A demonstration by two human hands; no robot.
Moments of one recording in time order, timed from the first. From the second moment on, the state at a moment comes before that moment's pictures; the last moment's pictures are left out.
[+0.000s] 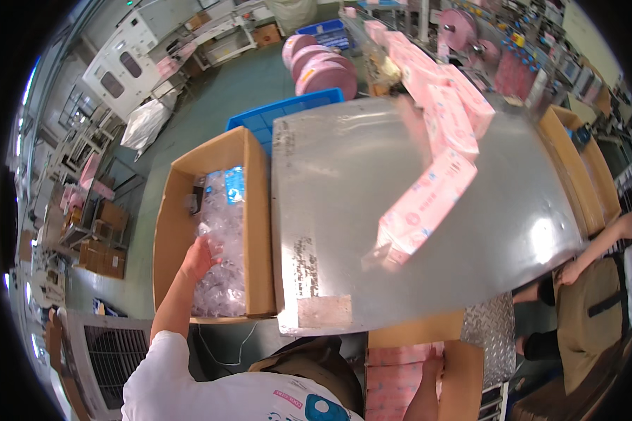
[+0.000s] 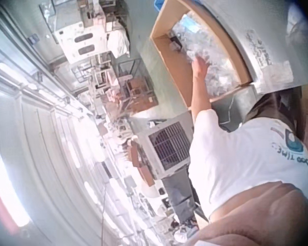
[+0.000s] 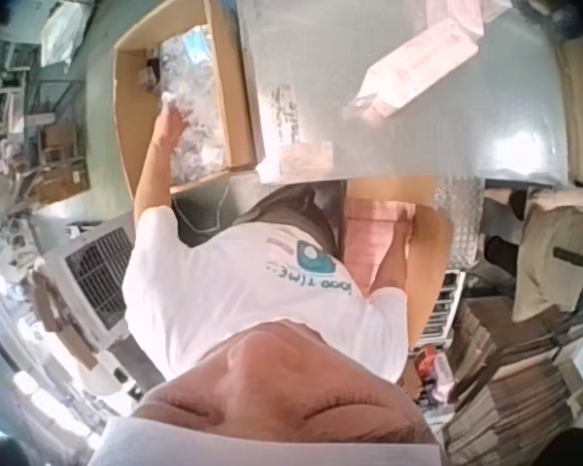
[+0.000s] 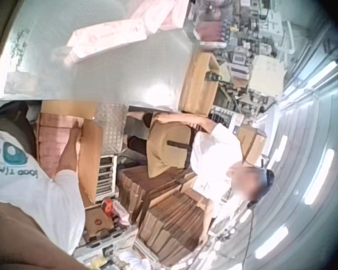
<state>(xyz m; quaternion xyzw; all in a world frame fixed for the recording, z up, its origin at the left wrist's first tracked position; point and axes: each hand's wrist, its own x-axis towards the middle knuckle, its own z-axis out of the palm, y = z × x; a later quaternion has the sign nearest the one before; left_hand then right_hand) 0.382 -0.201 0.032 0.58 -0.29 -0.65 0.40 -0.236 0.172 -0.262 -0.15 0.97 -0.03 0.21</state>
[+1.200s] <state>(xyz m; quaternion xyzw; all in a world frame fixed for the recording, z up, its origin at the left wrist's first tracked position) 0.075 -0.251 0.157 0.48 -0.83 -0.27 -0.07 -0.327 -0.184 0.110 -0.54 0.81 -0.23 -0.03</state>
